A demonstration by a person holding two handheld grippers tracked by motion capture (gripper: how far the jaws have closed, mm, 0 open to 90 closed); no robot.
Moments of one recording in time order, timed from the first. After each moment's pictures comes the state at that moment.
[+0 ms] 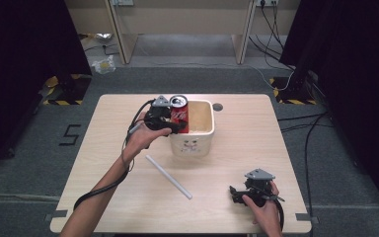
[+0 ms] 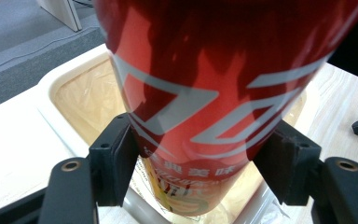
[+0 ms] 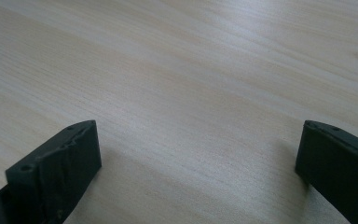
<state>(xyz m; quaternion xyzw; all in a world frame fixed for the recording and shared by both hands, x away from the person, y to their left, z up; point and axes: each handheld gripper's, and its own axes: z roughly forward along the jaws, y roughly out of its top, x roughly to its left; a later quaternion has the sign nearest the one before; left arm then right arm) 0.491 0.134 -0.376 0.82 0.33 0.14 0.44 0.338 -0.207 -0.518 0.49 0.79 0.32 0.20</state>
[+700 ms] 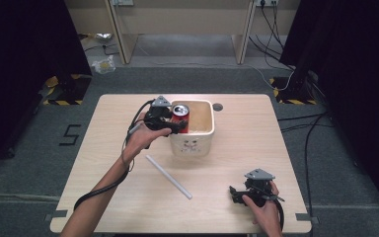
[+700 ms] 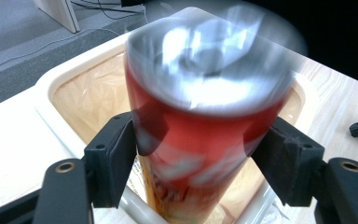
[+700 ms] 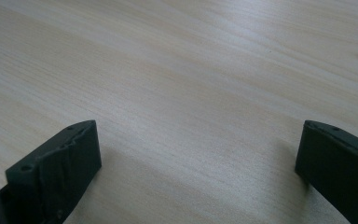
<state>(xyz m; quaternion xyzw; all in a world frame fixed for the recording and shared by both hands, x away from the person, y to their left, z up) 0.491 0.134 -0.376 0.82 0.33 0.14 0.45 0.338 -0.207 -0.518 0.49 0.79 0.32 0.20</state>
